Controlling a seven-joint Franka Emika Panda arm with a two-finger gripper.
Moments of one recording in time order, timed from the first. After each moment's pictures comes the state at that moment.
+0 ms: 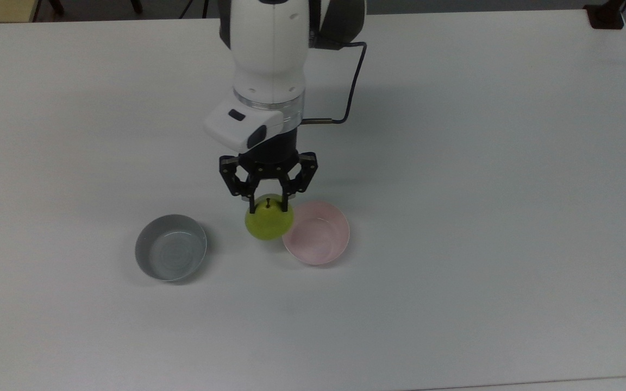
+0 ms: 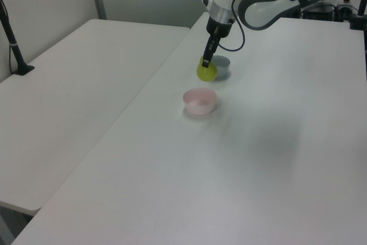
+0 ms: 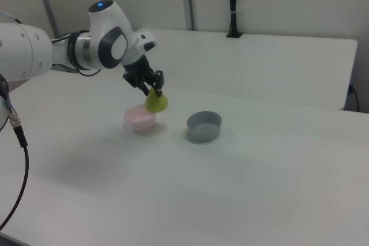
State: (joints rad) arm 0.04 0.41 0.05 -1.58 -0.14 2.33 0.02
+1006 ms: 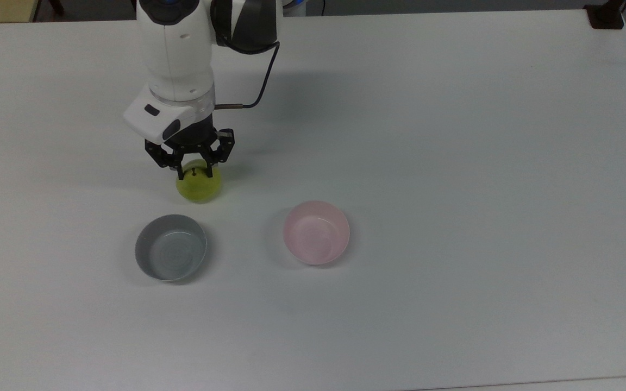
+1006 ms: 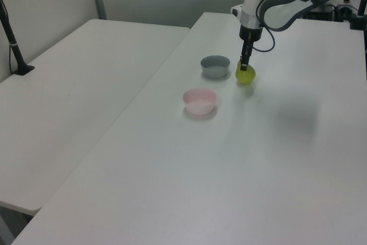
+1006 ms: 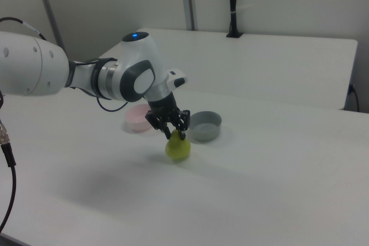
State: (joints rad) arm -0.16 0.32 0.05 -1.85 -0.14 2.33 -0.23
